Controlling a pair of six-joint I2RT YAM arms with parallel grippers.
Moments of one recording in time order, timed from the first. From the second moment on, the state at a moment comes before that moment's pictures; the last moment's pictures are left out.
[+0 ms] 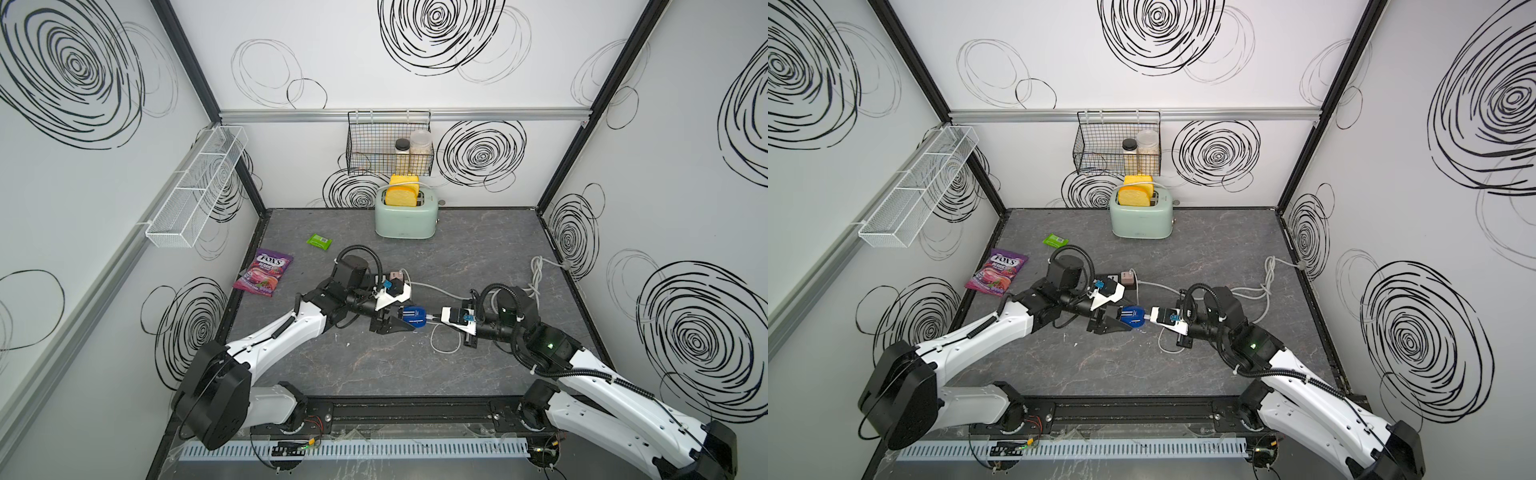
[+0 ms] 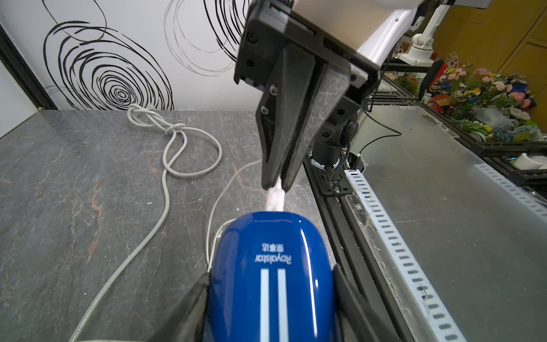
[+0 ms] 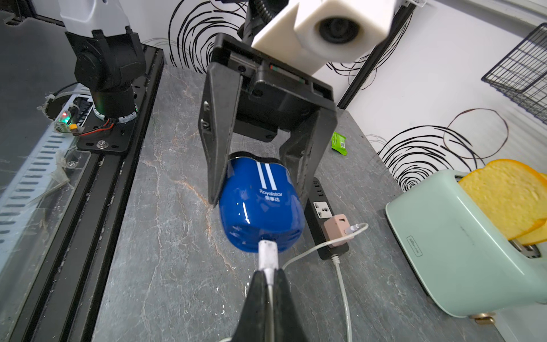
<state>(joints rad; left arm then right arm) -0.55 1.30 0.79 -0.09 1.07 0.47 0.76 0.79 0.58 -0.19 -0.46 -0.55</state>
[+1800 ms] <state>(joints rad) -0.53 1.28 0.76 -0.01 1.10 0.38 0.76 0.79 0.45 0.13 -0.49 -0.48</state>
